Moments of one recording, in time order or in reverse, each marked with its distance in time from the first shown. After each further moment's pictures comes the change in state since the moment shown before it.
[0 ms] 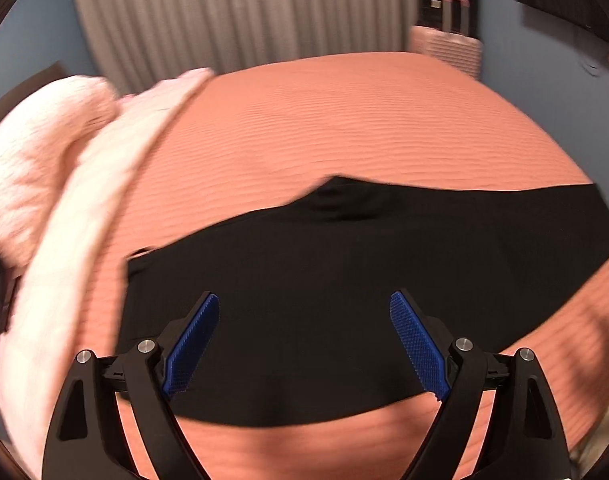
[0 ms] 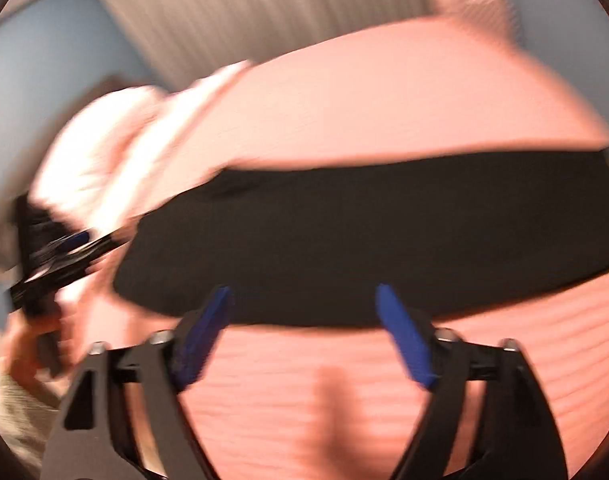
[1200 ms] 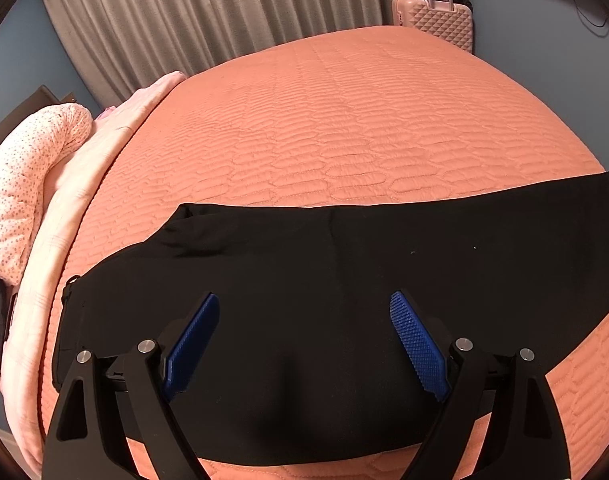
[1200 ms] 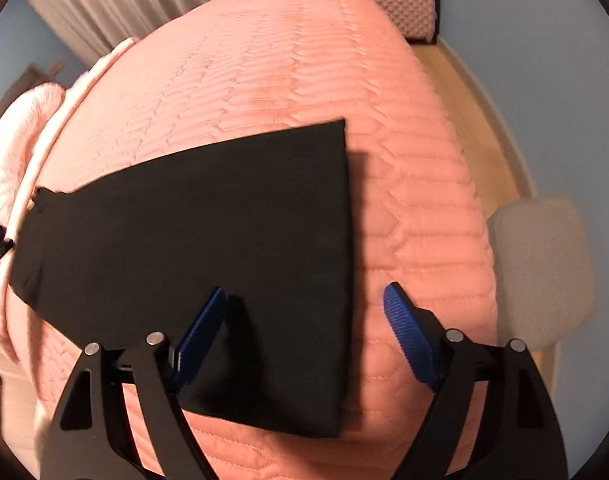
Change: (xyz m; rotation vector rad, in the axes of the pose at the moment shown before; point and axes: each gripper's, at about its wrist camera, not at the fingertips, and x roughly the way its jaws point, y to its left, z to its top) left arm 0.067 -0.171 0.051 0.045 0.065 0.116; right arm 0.036 -0.374 0.056 0.060 0.235 -0.052
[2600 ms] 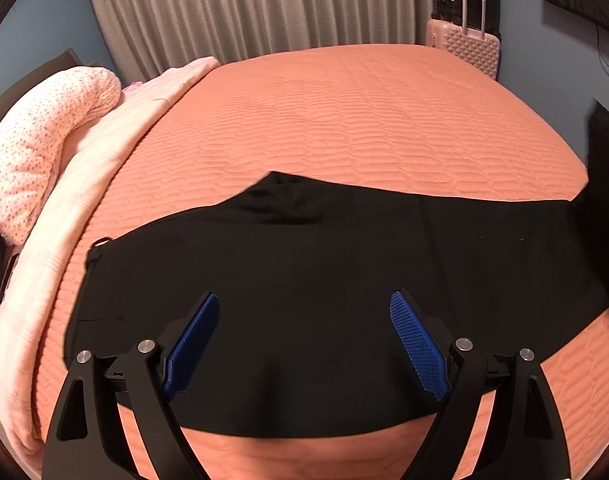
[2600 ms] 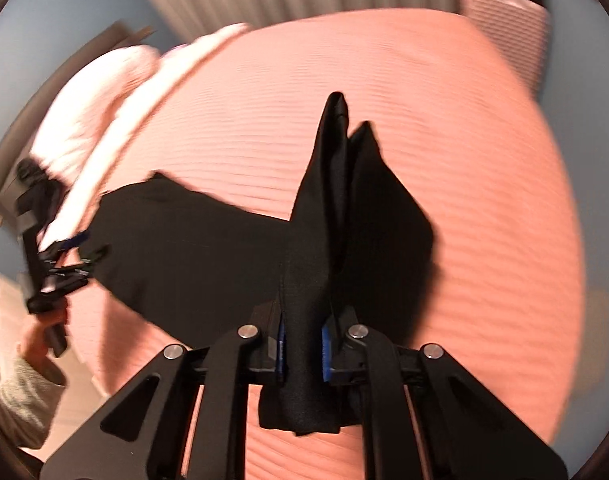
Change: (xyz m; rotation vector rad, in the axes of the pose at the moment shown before) left arm -0.020 0.113 -0.046 -0.114 -0.030 -0.015; right arm -0.057 0.267 0.049 -0.284 -0.017 0.160
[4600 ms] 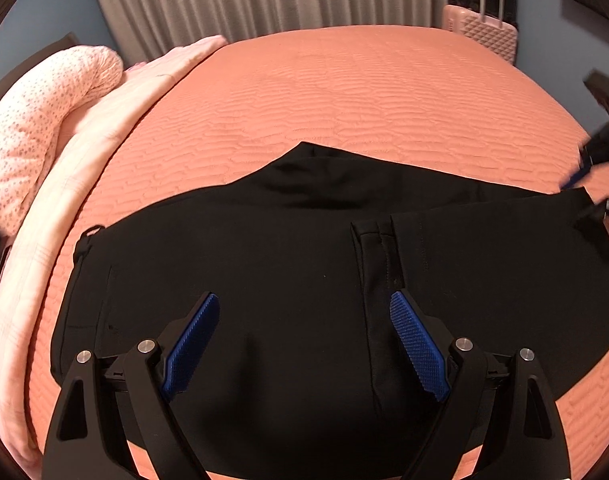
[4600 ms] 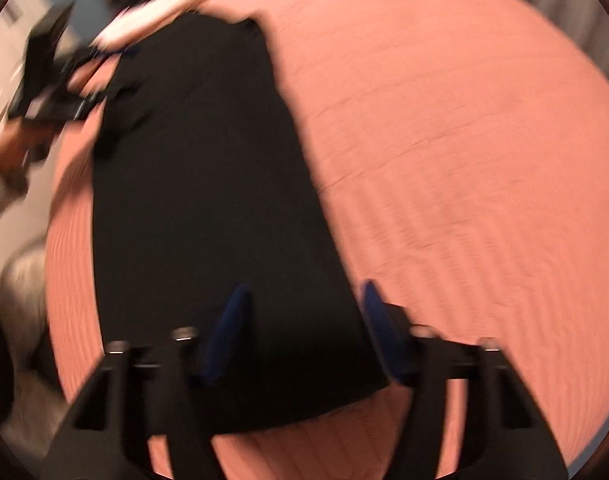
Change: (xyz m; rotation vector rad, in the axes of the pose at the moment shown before) left arm 0.058 0.026 -0.001 -0.020 0.064 0.011; right arm 0.180 0.022 0.058 -0.799 0.427 0.191
